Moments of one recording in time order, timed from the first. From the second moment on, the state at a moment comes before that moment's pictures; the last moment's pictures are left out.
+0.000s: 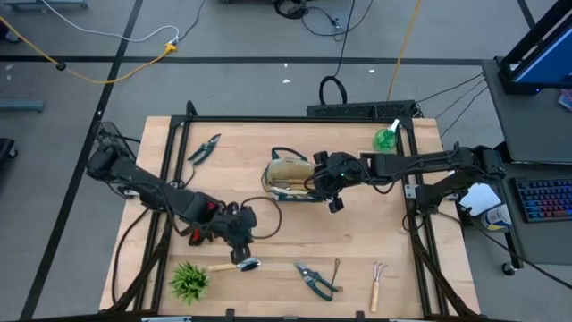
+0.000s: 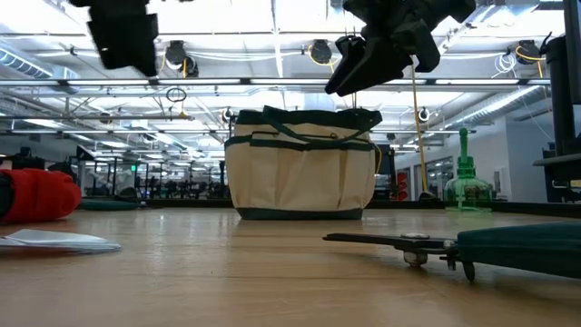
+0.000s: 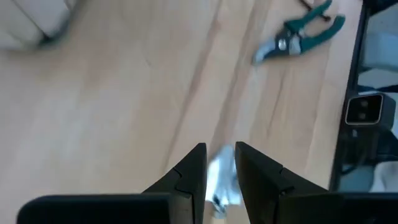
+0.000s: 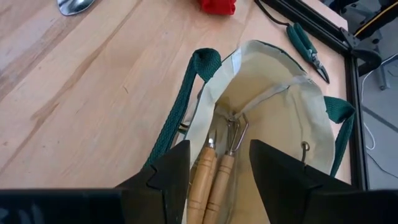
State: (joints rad) left arm -0.43 1.47 1.10 -0.64 -0.09 -0.79; right arm -0.04 1.39 0.99 -0.27 -0.03 -0.52
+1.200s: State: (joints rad) left arm -0.58 1.61 1.10 -0.74 0.08 -0.98; right arm 0.04 1.30 0.97 -0.39 -0.03 -0.06
